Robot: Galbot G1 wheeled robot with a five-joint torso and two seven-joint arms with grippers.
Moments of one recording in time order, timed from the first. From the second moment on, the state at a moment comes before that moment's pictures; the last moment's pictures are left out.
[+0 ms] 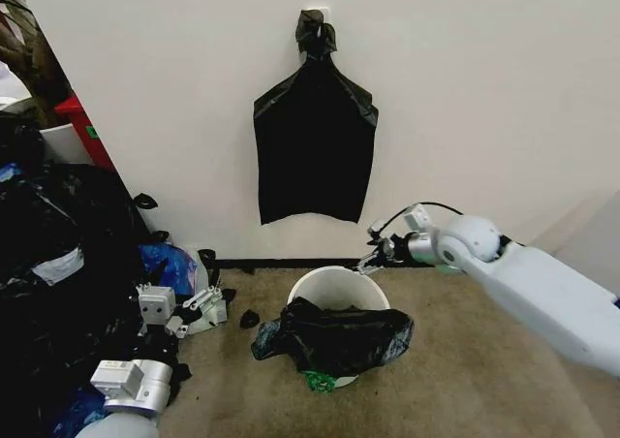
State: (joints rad) left arm 1.73 -1.07 -0.55 -2.35 -0.38 -0.02 -0.26; right arm -0.22 0.75 -0.55 1.53 0.81 -0.74 -0.42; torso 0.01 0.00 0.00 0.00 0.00
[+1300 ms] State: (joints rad) left arm 1.67 -1.06 -0.55 -2.39 -0.42 -0.01 -0.30; right arm -0.17 0.92 -0.73 1.34 0.80 -0.73 -0.35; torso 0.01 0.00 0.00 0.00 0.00
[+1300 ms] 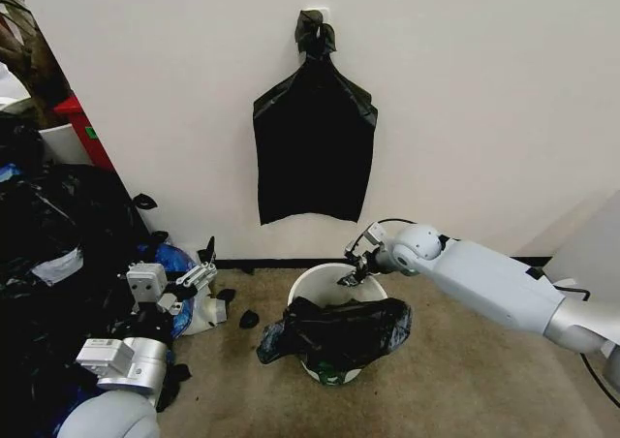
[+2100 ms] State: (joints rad) left arm 1.67 -1.08 -0.55 -2.43 -0.41 0.00 -0.30; right arm -0.45 0.66 -0.37 1.70 1.08 -0.74 -0.02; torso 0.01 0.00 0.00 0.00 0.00
